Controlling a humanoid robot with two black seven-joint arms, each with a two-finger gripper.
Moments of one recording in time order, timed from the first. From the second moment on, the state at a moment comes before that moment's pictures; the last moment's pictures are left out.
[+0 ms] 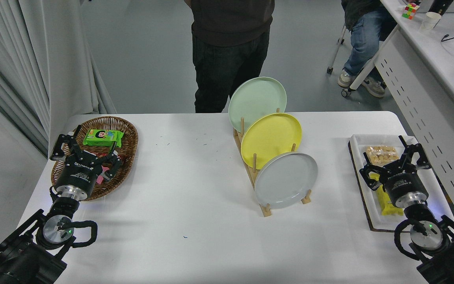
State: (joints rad) left arm -0.40 0.28 -1.19 -0.64 0.14 -0.56 -0.39; right arm 0.49 -0.26 1.05 0.45 -0.05 0.50 0.37
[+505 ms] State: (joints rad) left arm -0.40 0.28 -1.19 -0.64 0.14 -0.56 -0.39; right arm 0.49 -0.26 1.05 0.45 -0.05 0.51 0.37
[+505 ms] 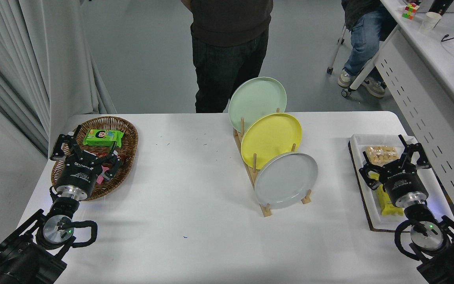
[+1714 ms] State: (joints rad) left arm -0.40 0.28 -1.19 -0.64 0.14 -0.56 -0.39; right arm 0.52 -0.28 1.04 0.45 -0.05 0.52 0.37
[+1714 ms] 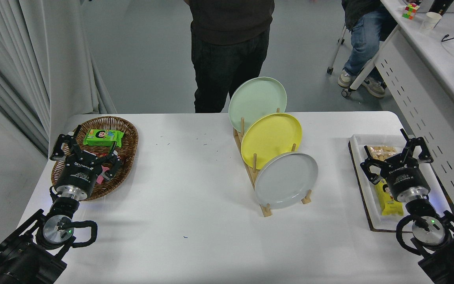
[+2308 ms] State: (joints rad) left arm -0.40 0.28 -1.19 -0.64 0.14 -0.56 -0.39; right arm 0.52 -0.32 0.98 0.48 -0.05 0.52 0.36
